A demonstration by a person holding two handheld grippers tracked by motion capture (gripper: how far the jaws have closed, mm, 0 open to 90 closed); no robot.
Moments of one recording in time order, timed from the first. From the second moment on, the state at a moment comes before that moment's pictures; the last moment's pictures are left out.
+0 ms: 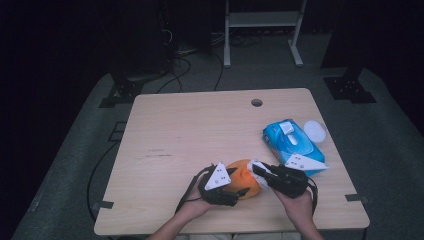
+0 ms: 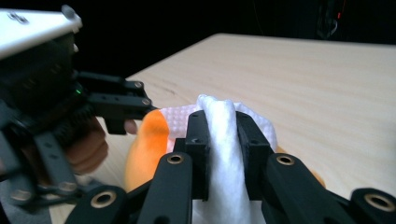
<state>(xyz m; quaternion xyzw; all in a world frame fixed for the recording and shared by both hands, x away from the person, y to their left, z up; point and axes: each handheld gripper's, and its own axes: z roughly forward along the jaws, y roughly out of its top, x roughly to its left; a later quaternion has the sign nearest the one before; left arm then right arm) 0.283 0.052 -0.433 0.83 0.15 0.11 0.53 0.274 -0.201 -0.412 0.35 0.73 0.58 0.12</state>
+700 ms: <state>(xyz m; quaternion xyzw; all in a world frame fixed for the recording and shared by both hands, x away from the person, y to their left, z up) 0.289 0.059 -0.429 0.82 0.16 0.20 0.51 0.266 -0.214 -0.395 0.34 0.72 0.59 0.16</state>
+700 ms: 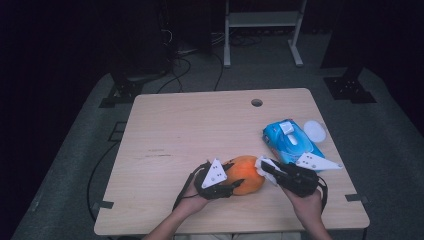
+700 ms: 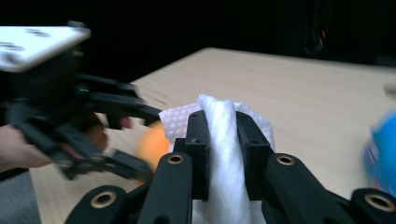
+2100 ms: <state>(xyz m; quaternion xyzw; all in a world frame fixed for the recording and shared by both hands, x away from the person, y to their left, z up) 0.293 0.058 -0.420 0.84 0.13 0.05 0.53 0.253 -0.210 -0.430 0.32 0.79 0.51 0.09</state>
